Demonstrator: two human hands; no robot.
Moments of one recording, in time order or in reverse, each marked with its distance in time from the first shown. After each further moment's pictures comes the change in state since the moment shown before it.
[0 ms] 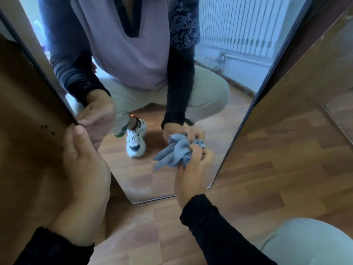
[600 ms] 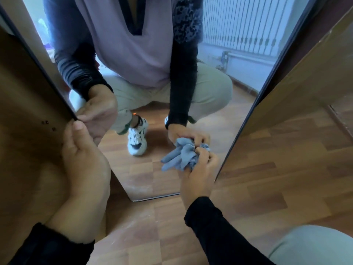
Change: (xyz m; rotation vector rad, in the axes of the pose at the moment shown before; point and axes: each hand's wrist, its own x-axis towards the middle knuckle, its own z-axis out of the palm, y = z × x) left_hand -0.003 0.000 0.005 -0.057 0.041 -0.048; right_hand -0.002 0.021 -0.006 -0.026 -0.064 0.139
